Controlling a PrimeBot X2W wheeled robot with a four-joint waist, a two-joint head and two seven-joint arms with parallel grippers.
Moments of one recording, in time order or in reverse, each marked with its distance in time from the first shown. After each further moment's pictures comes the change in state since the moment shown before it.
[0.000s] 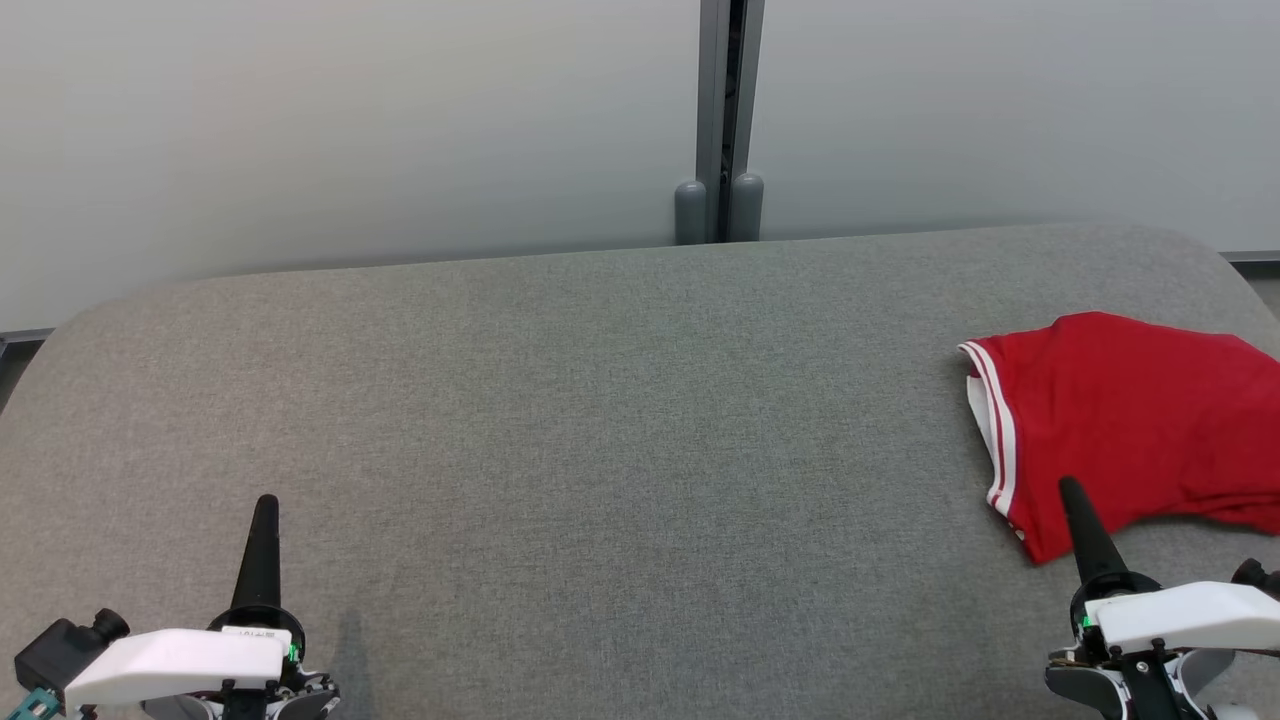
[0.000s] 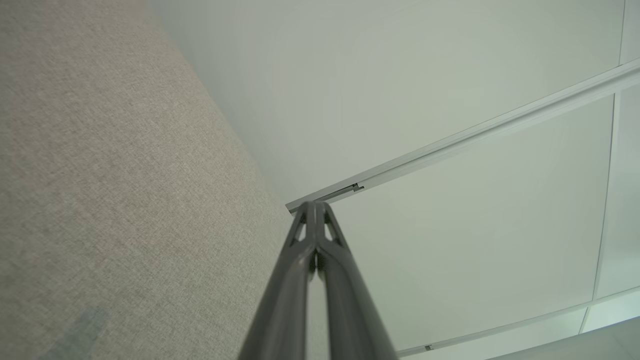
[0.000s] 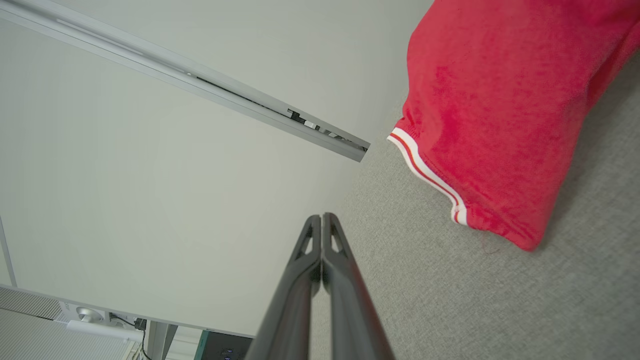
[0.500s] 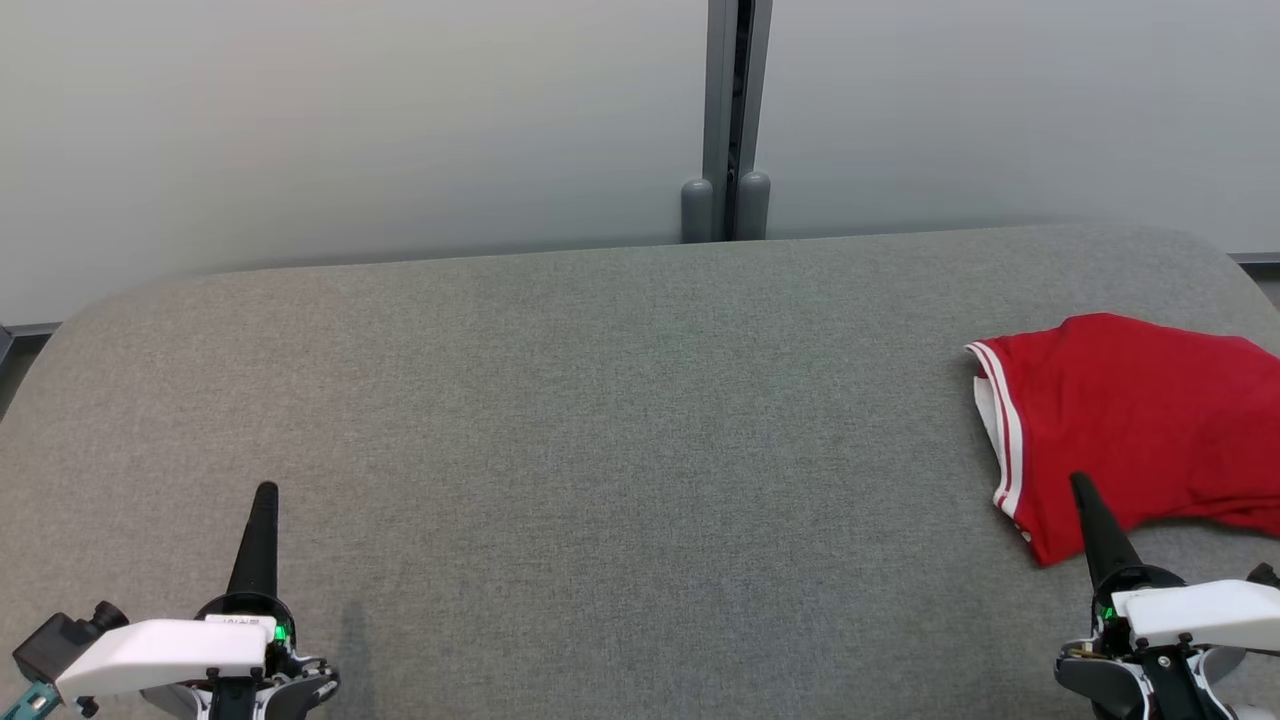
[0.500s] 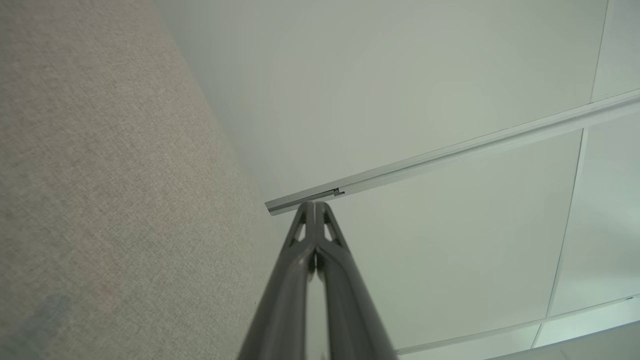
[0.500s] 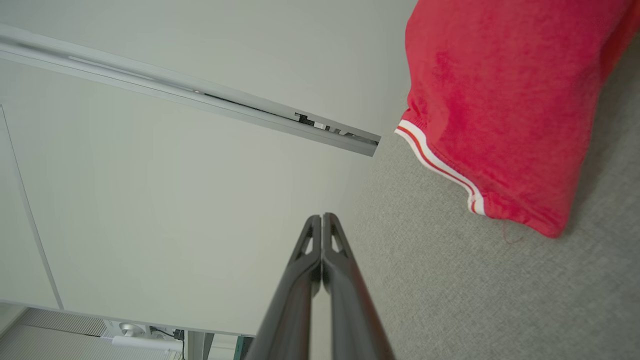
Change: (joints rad) left arm -0.018 0.001 0.004 0.000 -0.127 -0.006 0.035; right arm -0.002 0.002 -0.029 -0.009 0.126 0.000 0.038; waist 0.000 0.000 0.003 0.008
